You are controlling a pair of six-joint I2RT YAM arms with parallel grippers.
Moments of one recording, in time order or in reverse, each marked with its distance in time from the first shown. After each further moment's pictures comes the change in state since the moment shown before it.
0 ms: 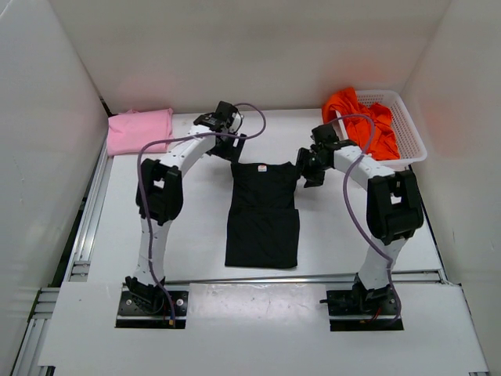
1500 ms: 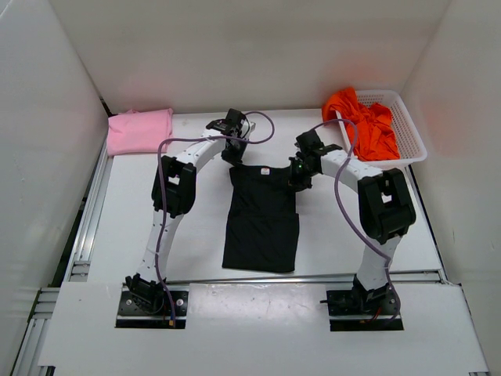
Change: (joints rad) left arm -0.005 0.172 0.105 0.036 0.204 -0.009; right arm 0.095 0.035 -0.023 0.015 -0.027 -0.009
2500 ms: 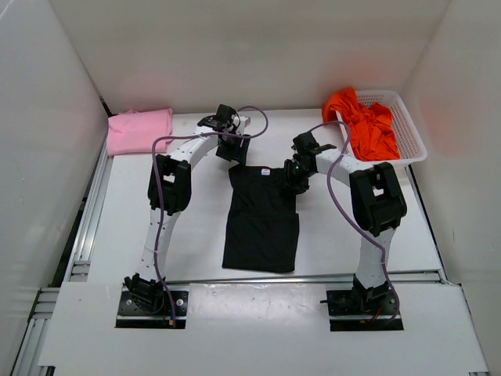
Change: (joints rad) left arm 0.055 0.013 0.027 0.032 0.157 0.008; right arm 0.002 0.074 0.033 0.002 -0.016 -0.018
